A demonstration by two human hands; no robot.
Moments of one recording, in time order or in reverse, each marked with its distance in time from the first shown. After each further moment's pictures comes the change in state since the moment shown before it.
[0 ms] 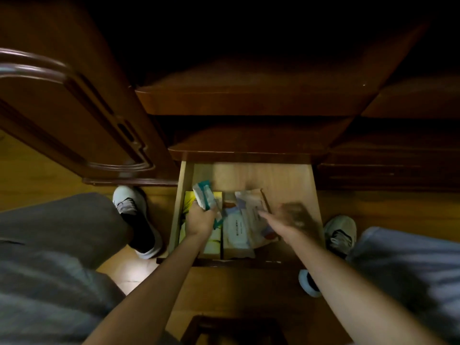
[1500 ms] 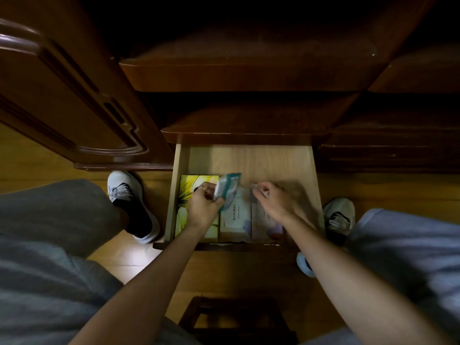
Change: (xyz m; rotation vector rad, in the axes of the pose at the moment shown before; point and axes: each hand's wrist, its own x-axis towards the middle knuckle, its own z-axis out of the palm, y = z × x) left_hand -0.015 -0.002 0.007 -0.004 -0.177 0.230; right_hand -0.004 -0.002 0.002 -0.283 0.068 -0.353
